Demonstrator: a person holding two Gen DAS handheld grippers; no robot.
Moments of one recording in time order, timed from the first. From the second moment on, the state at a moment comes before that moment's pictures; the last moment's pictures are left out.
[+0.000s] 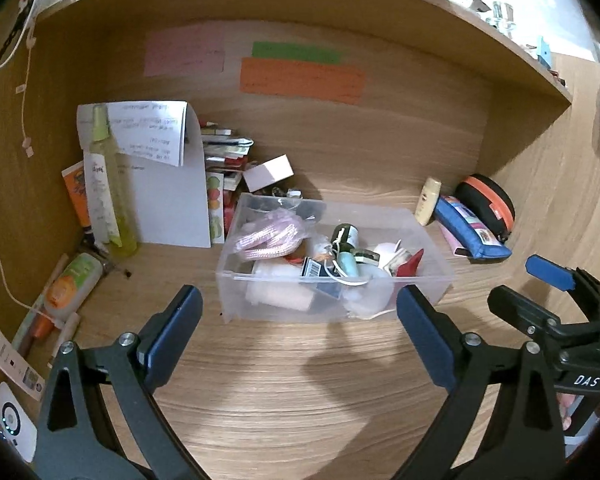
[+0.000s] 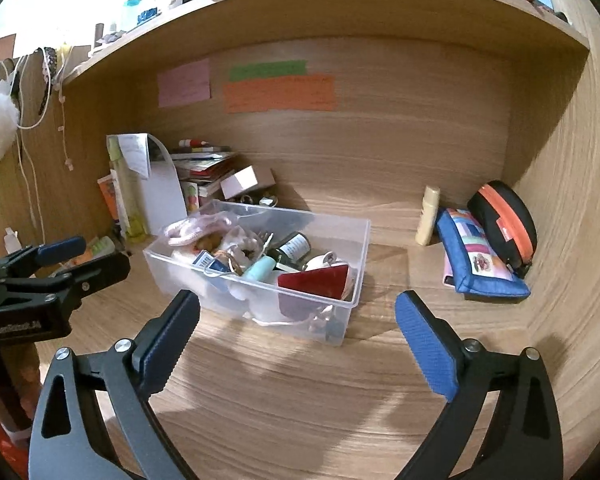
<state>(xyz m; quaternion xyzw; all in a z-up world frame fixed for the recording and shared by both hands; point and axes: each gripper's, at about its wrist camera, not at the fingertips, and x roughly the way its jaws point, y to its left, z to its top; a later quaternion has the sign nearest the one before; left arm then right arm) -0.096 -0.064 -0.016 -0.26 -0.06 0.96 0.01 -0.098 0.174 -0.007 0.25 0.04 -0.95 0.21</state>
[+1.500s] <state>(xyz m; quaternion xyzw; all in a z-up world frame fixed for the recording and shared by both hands) -0.101 -0.059 -0.026 -0.28 -0.04 0.96 0.01 -0.101 0.171 -0.009 0.27 0.03 -0.94 0.22</state>
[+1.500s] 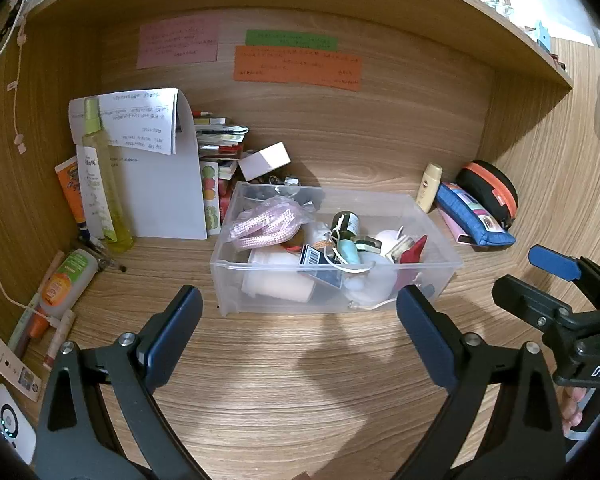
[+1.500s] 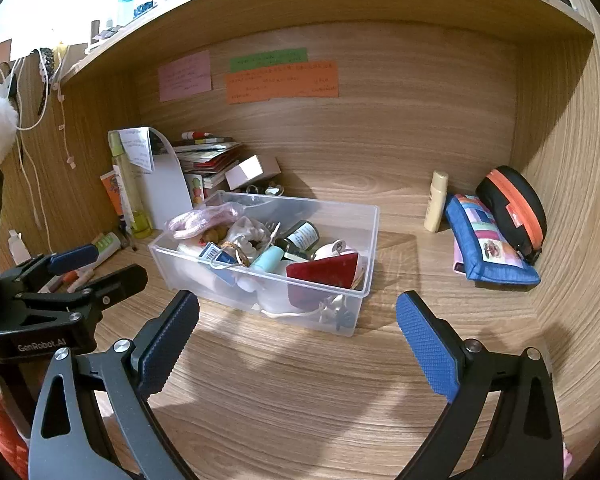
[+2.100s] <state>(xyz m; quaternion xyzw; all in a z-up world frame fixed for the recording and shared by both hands) -0.109 -0.056 -0.030 -0.29 -0.03 0.96 0.03 -0.103 0.170 -0.010 0.27 0.03 -0.94 0.22</state>
